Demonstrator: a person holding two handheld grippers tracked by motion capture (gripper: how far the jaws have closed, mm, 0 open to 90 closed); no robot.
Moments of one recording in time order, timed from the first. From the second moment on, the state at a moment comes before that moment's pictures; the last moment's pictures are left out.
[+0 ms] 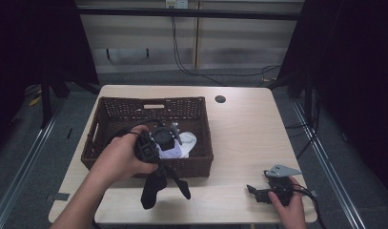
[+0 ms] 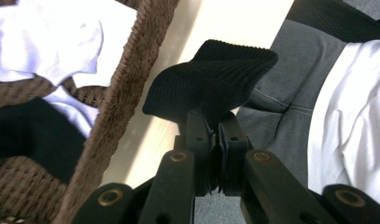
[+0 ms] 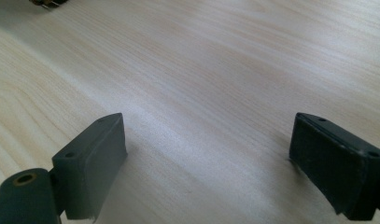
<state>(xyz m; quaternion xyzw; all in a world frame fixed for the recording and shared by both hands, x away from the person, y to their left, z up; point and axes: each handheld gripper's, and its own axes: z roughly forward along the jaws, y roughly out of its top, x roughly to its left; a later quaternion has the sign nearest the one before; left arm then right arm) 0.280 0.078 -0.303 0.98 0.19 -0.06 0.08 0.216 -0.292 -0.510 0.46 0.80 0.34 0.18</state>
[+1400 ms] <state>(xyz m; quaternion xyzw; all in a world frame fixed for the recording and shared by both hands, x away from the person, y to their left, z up) 0.298 0.067 -0.359 0.97 0.20 -0.08 0.07 0.216 -0.292 -0.510 0.46 0.80 0.34 0.18</state>
